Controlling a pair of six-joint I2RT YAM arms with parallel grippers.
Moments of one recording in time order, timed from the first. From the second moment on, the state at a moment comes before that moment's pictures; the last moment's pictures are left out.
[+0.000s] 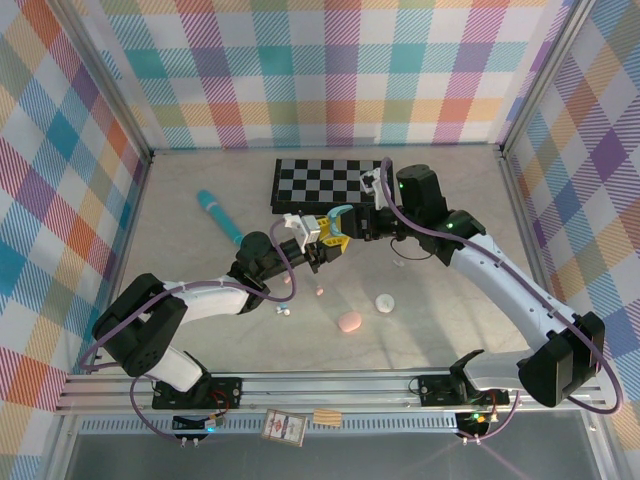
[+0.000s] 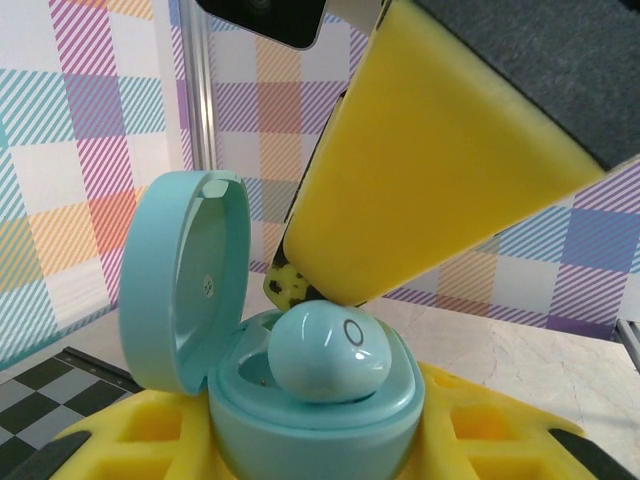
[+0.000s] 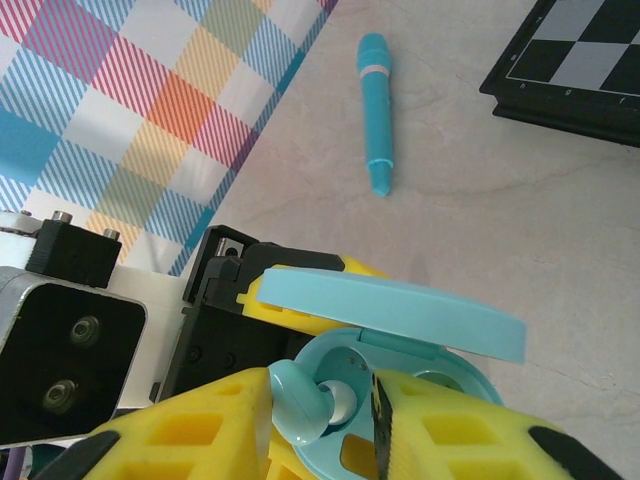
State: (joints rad) left arm -0.69 1.51 0.62 1.06 0.46 -0.06; right arm 0.56 1.30 1.21 -0.48 -0.56 0.44
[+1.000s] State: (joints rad) left arm -0.69 1.53 0.62 1.07 0.45 -0.06; right arm 0.58 1.25 1.24 -0.54 -0.50 0.44
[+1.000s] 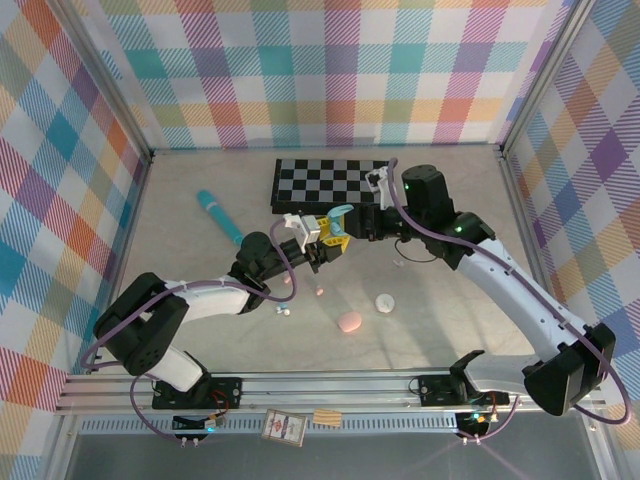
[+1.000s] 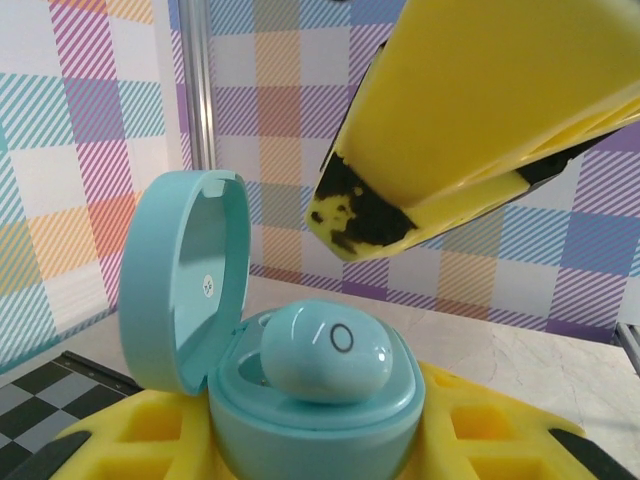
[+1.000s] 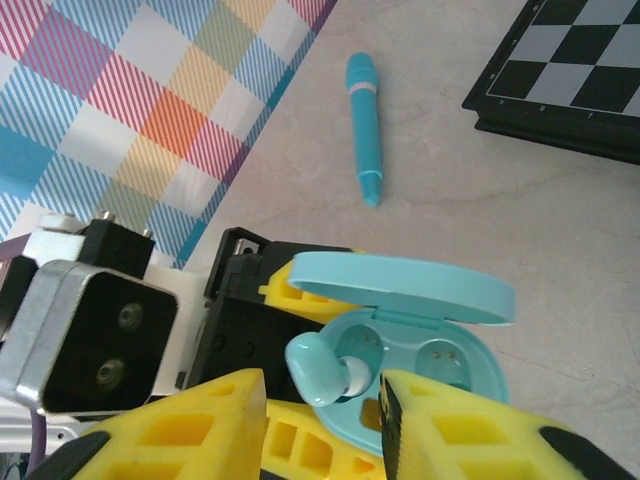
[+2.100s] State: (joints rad) left arm -0.69 1.54 0.62 1.07 0.45 -0.06; right arm 0.72 1.38 1.42 -0.76 -0.22 0.26
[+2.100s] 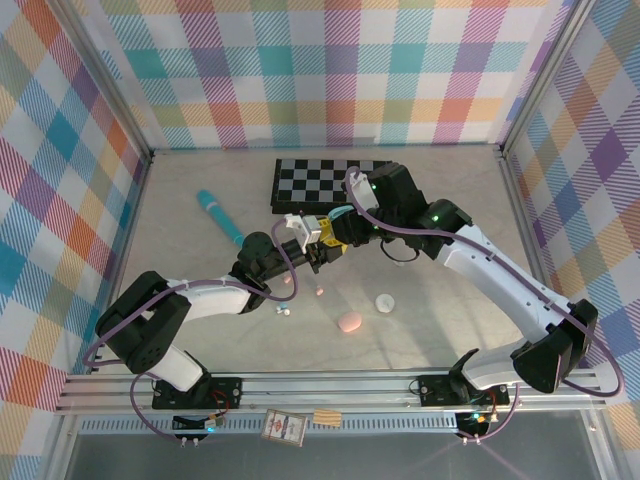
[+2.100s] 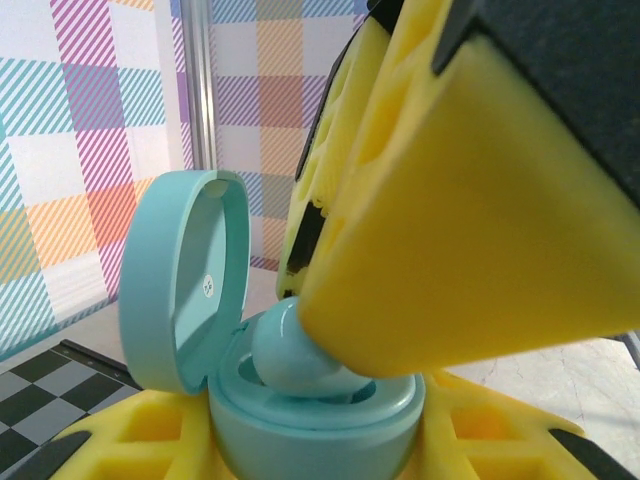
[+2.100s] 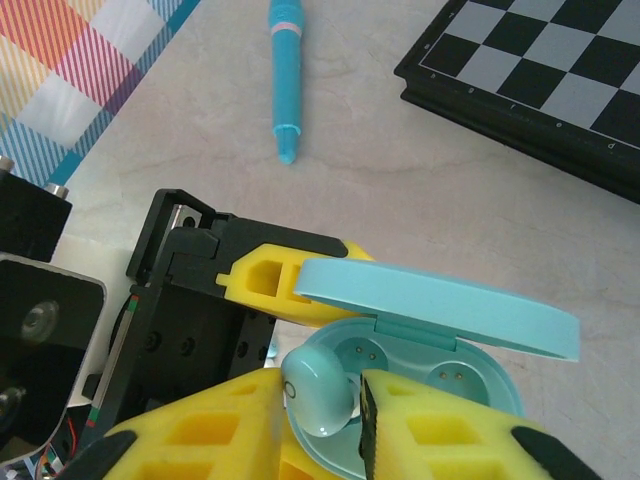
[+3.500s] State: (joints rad) left arm -0.69 1.55 0.62 1.11 0.43 -0.06; right arm 0.70 1.26 1.34 -0.67 -0.25 0.55
